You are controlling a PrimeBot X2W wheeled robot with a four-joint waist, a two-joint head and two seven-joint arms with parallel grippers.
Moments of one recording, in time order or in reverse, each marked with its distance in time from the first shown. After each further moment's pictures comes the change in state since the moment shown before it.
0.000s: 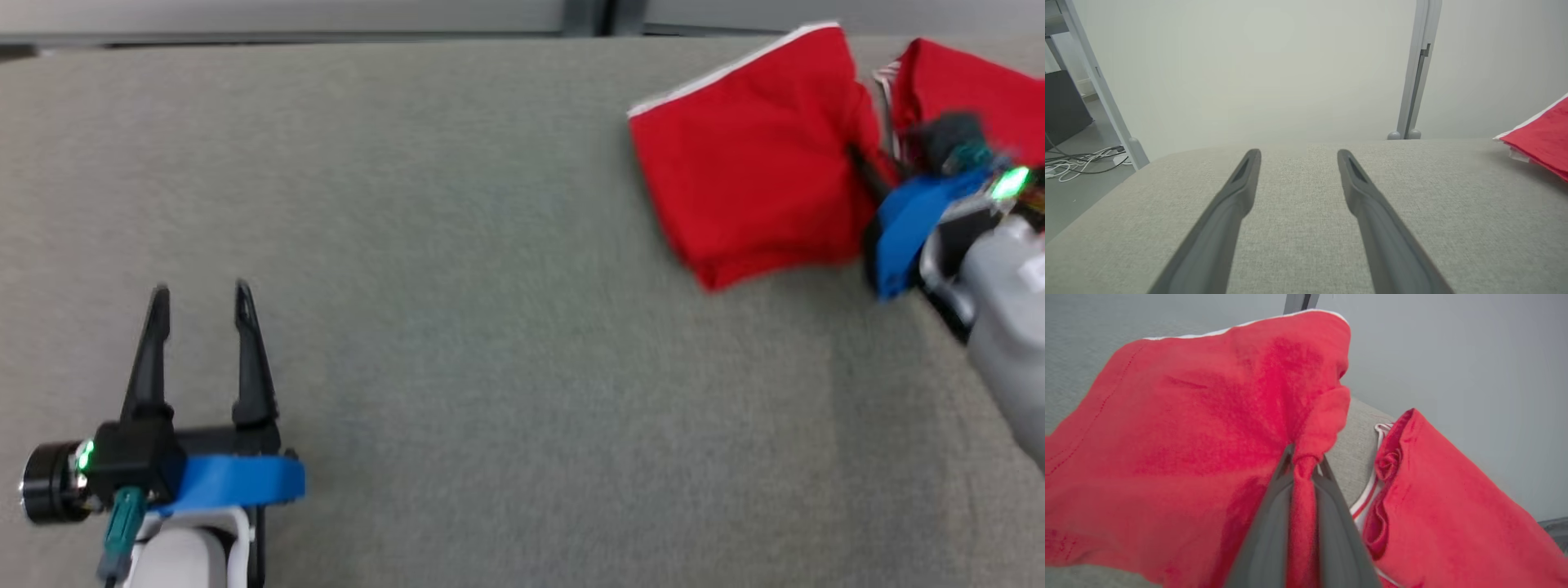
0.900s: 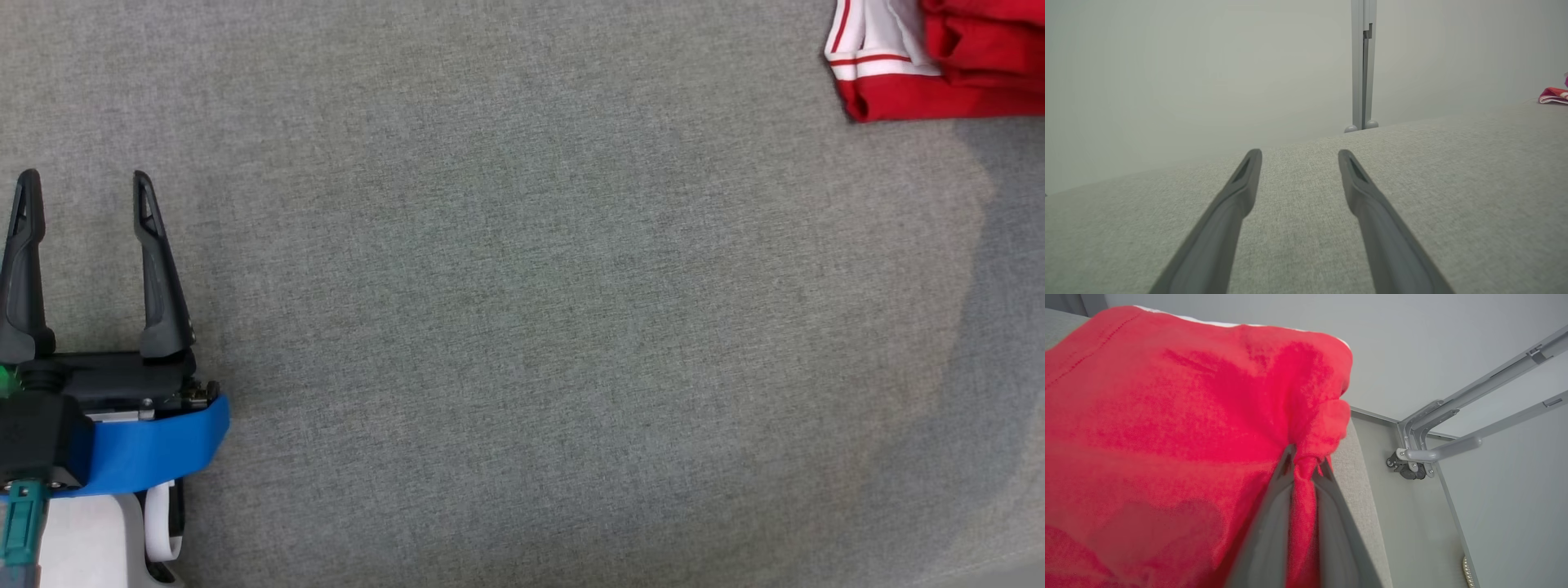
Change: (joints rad) left arm -0.085 0.132 0.010 -0.237 0.053 0.026 0.000; right arm -0.249 -0.272 -0.018 0.031 0.192 0.000 0.023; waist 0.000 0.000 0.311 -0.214
